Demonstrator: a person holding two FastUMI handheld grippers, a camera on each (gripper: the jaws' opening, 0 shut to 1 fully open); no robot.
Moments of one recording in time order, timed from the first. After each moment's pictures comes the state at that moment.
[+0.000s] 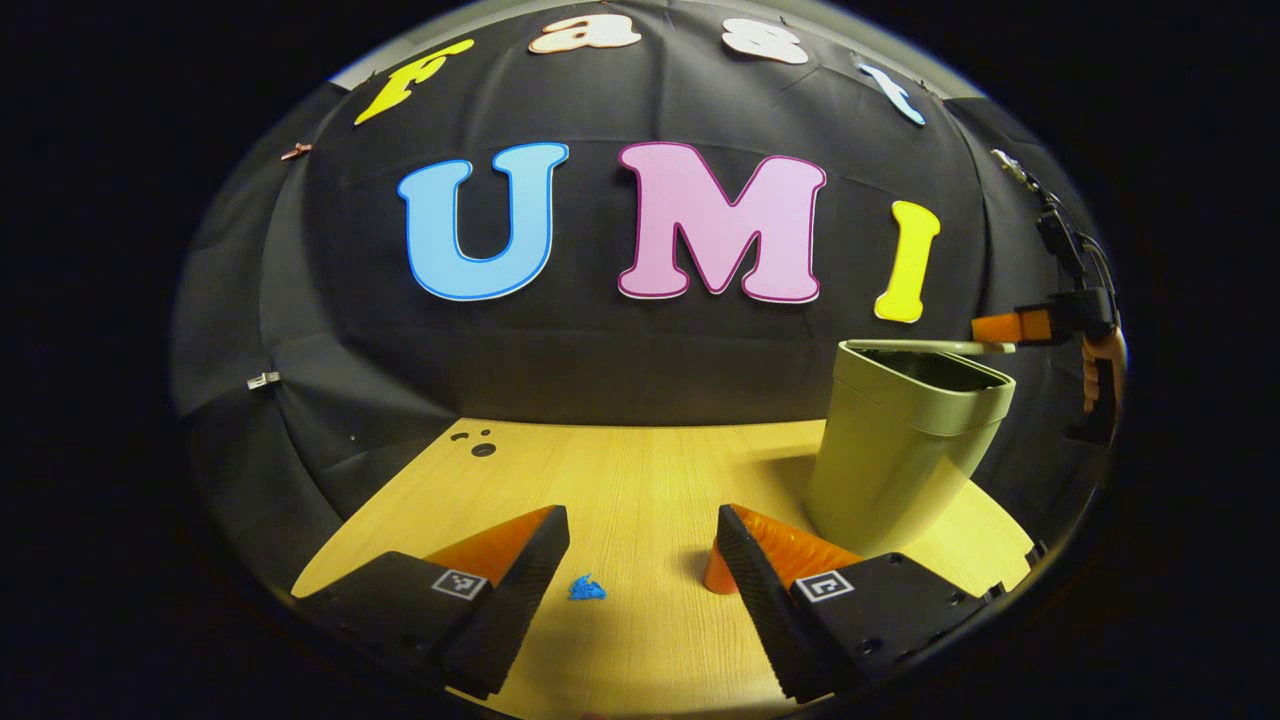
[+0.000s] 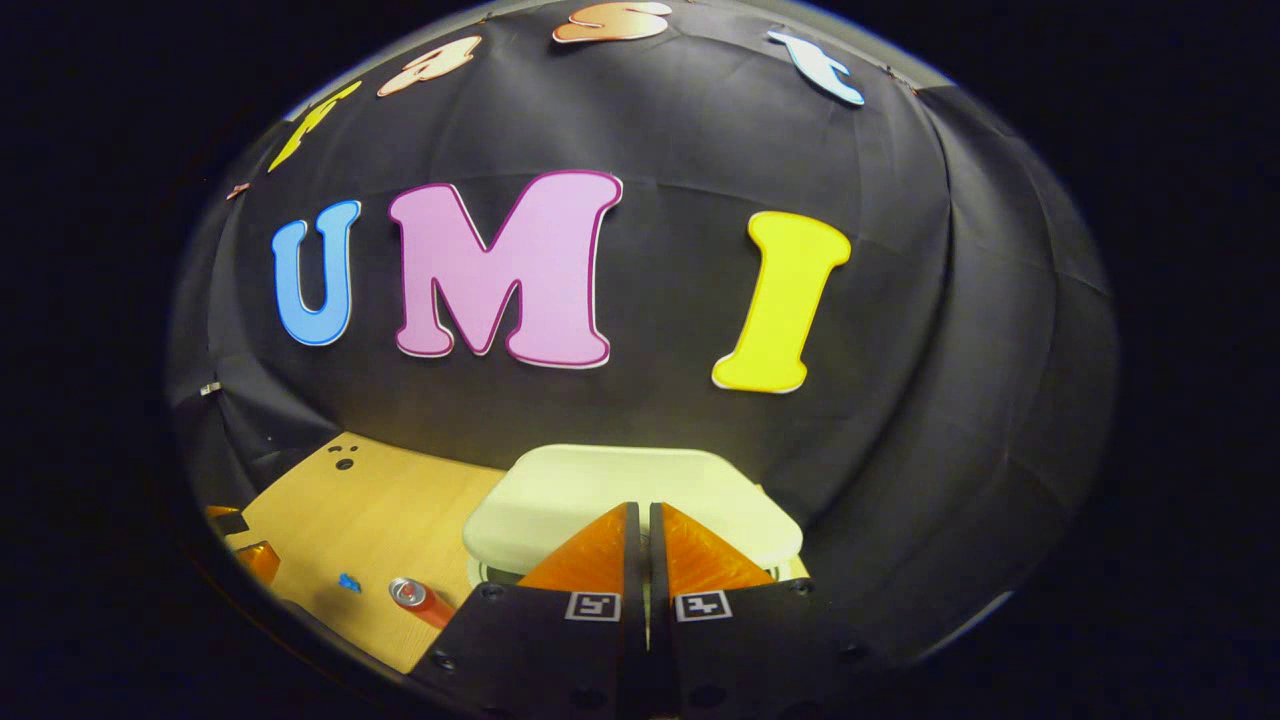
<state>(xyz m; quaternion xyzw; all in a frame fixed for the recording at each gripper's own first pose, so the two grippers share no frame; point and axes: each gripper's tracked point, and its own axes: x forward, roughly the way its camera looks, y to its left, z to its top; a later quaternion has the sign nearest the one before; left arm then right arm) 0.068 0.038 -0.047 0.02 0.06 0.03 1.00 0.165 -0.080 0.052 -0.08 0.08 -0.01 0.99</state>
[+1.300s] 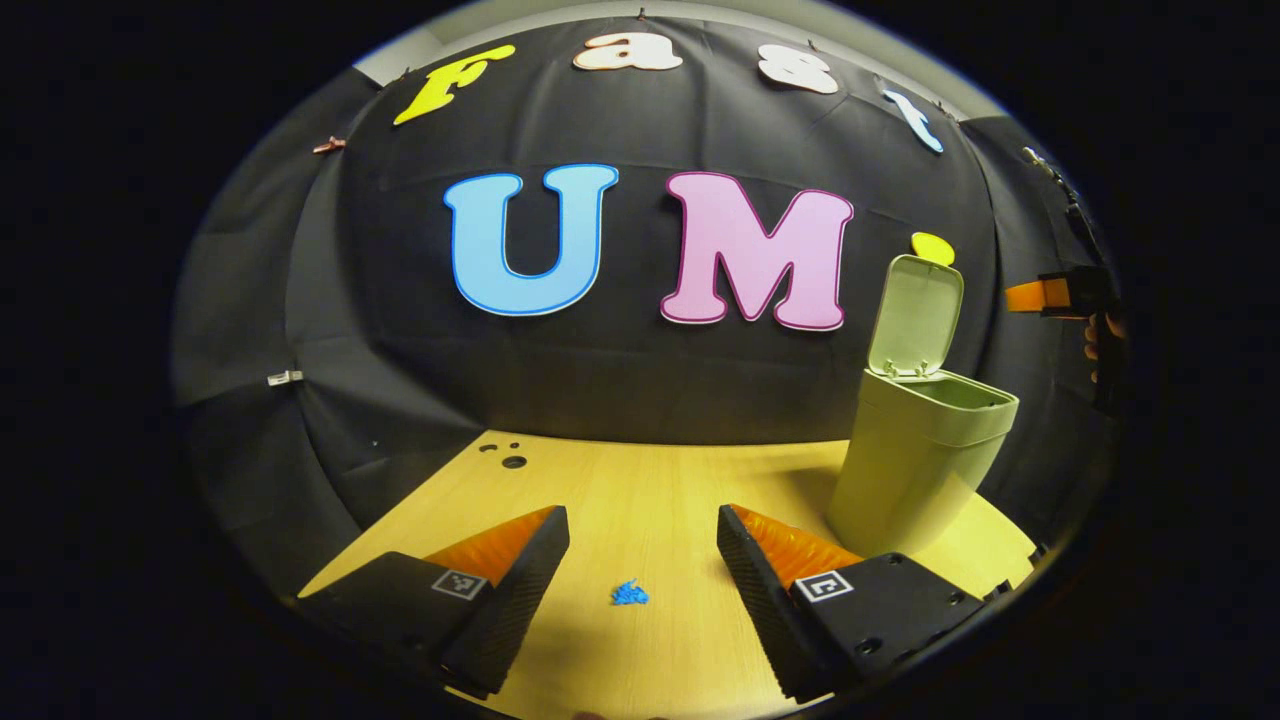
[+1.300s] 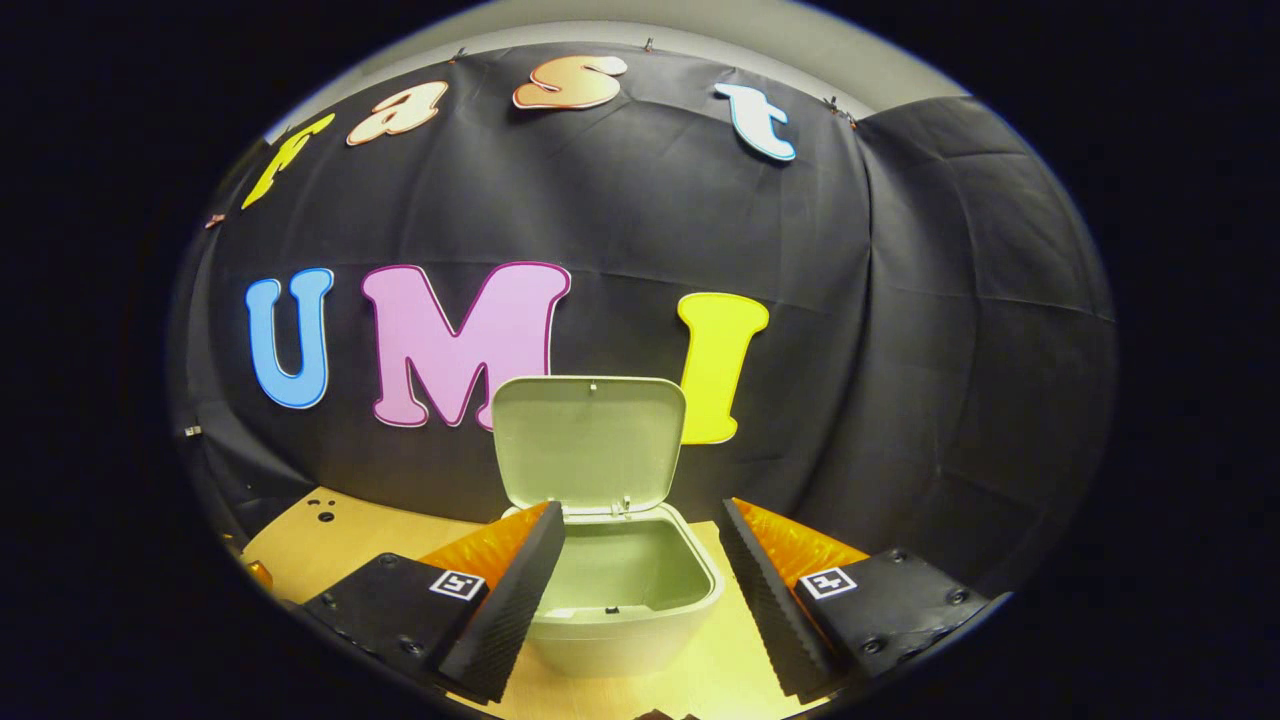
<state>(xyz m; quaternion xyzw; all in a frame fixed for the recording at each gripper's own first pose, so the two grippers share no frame) 0.043 0.102 -0.031 0.00 0.02 0.05 1.00 0.100 -0.084 0.101 -0.04 0.01 -0.08 1.00</state>
